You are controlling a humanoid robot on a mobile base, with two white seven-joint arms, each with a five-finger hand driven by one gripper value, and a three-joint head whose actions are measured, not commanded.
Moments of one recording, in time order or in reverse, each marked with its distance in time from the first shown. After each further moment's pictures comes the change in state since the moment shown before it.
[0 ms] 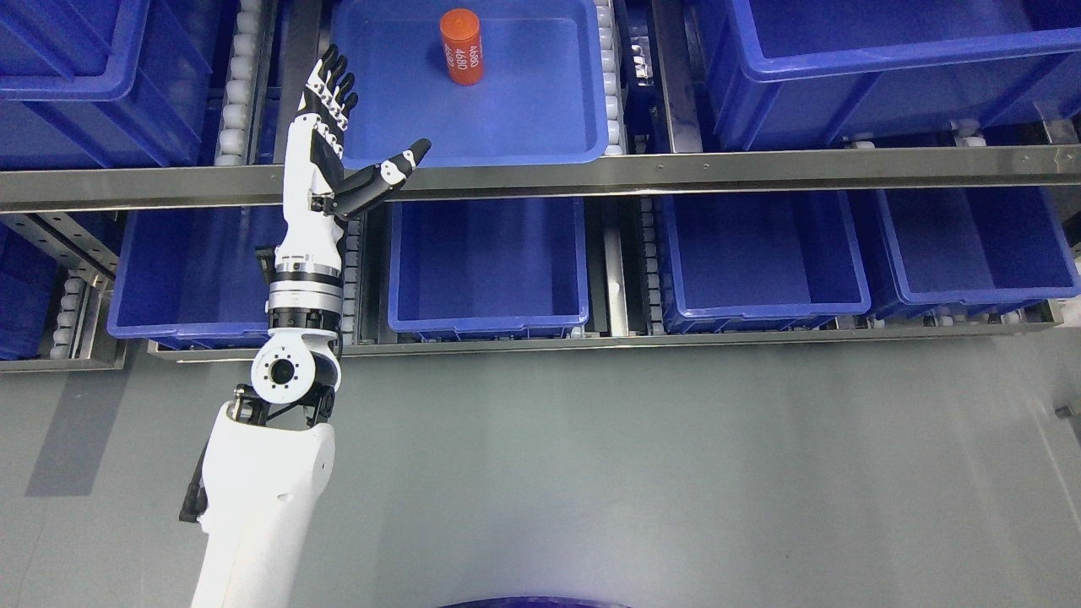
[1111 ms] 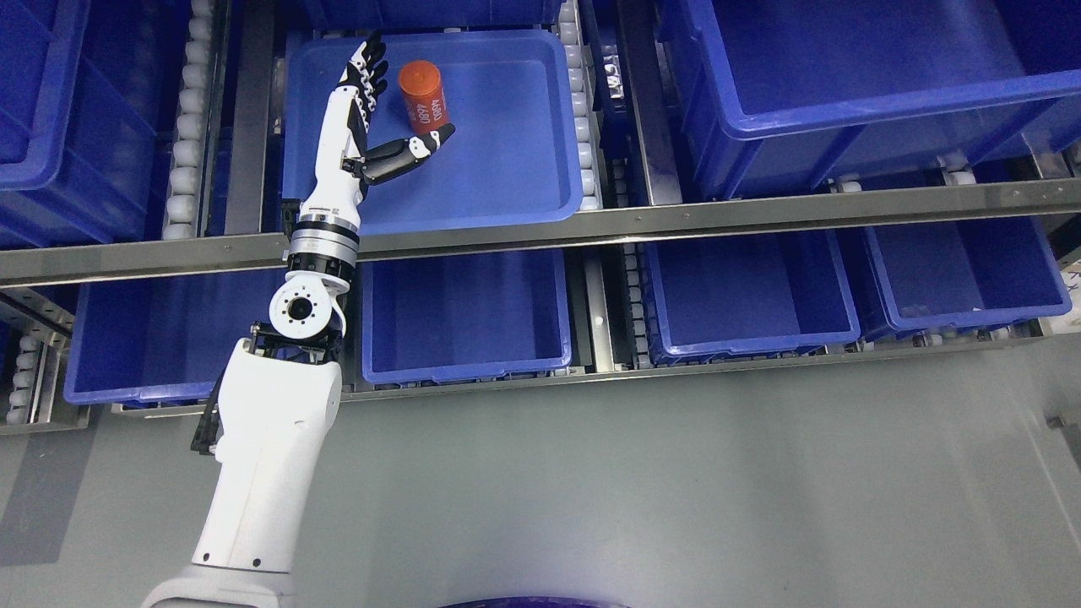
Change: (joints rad) left arm -0.194 0.000 0.006 0.289 -0.094 0.015 -0.074; right arm 0.000 0.000 0.000 0.000 0.000 0.000 -0.004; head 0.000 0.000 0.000
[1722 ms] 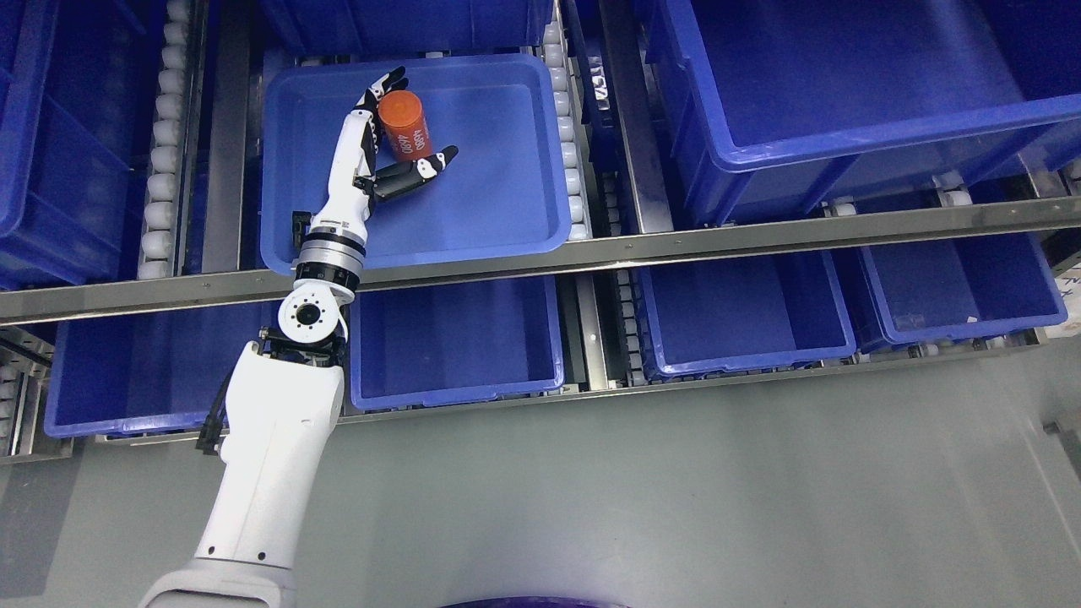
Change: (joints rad) left arm -0.008 0.000 0.003 0.089 -0.039 -0.042 -0.029; right arm 0.000 0.000 0.000 0.000 0.000 0.001 0.004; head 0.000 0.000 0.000
